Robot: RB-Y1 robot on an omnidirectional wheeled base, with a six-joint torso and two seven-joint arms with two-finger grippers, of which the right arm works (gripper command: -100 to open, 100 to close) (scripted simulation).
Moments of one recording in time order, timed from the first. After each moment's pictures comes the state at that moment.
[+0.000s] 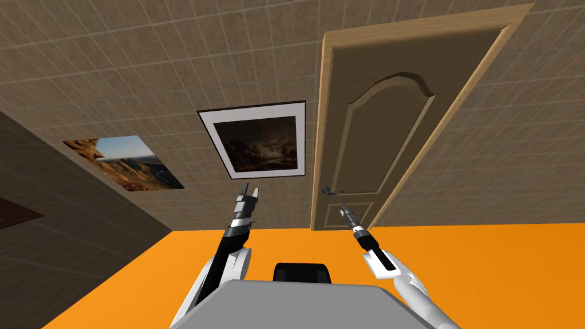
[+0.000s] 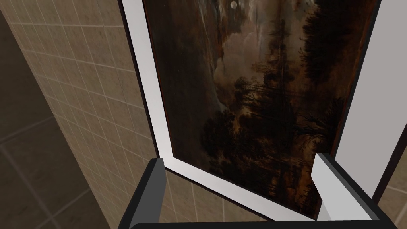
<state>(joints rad) -0.02 -0.43 0.10 -0.83 -0.13 -0.74 -0.23</state>
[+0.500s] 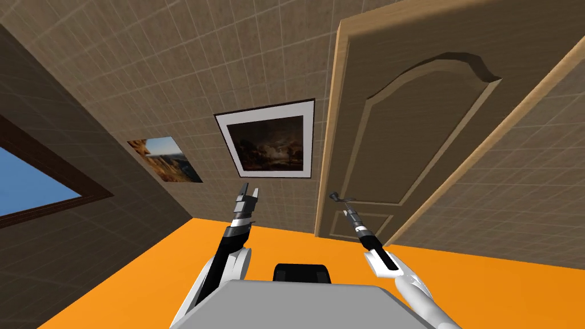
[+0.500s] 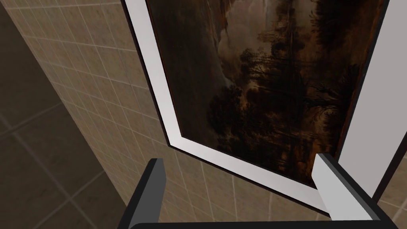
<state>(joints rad) -0.02 -0.42 0.03 -0.81 -0.15 -0.72 -0.20</state>
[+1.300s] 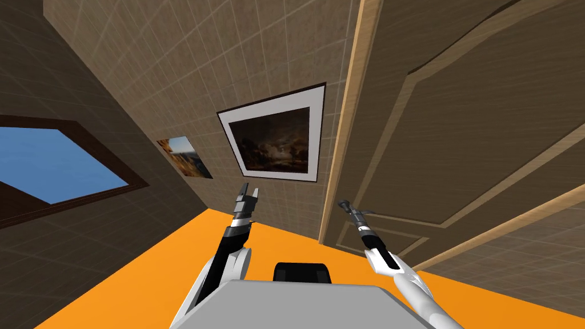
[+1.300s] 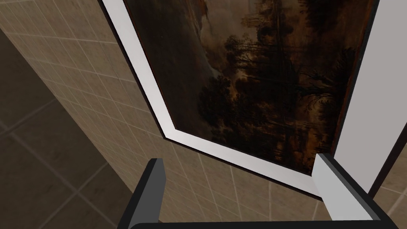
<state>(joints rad) -0.06 -0.41 -0.04 -0.72 -0.19 -0.73 -0.16</state>
